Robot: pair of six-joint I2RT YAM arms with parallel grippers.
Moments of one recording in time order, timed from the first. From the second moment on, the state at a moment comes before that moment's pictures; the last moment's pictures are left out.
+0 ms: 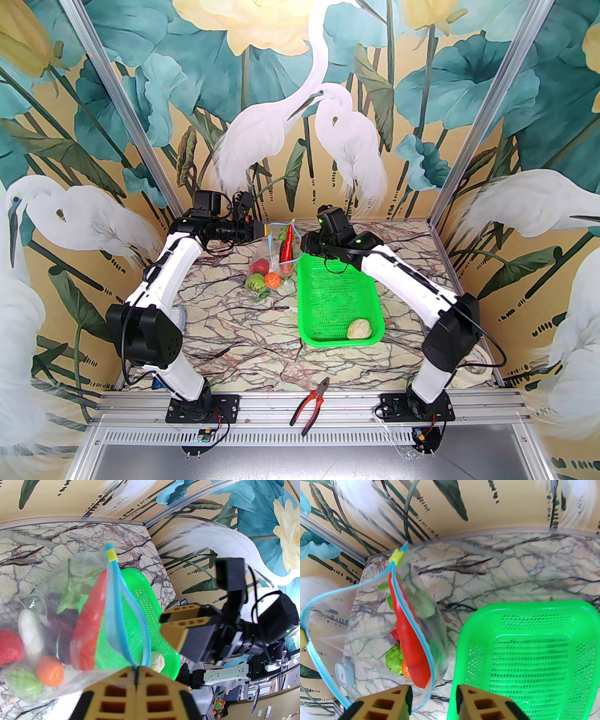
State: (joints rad) left arm -0.12 1.70 1.70 -0.76 0.87 -0.28; right arm 0.64 1.77 1.67 -0.60 -0.06 0.65
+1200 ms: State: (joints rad) left arm -0.01 1.78 2.19 -1.24 0.51 -0.05; right arm 0.68 2.22 2.46 -0.72 -0.41 0.62
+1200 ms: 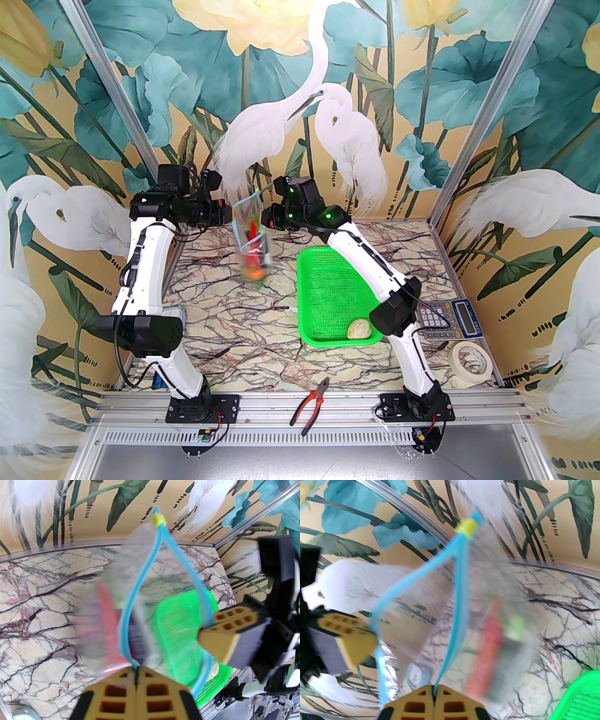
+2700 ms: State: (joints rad) left arm -0.12 1.73 1.63 -0.95 0.77 -0.09; right arm 0.63 1.54 1.20 -1.20 0.04 0.76
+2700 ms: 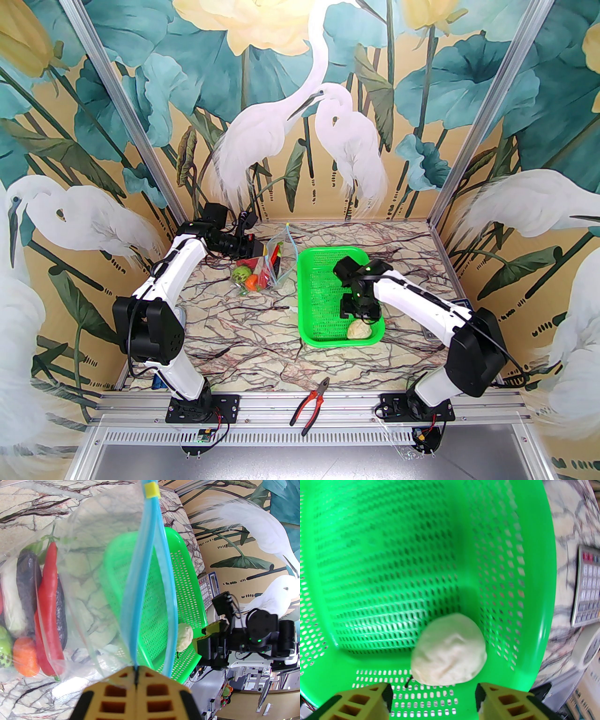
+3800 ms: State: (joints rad) left arm -0.12 1.73 1.63 -0.95 0.77 -0.09; right arm 0.56 1.76 1.23 -0.97 -0.08 0.73
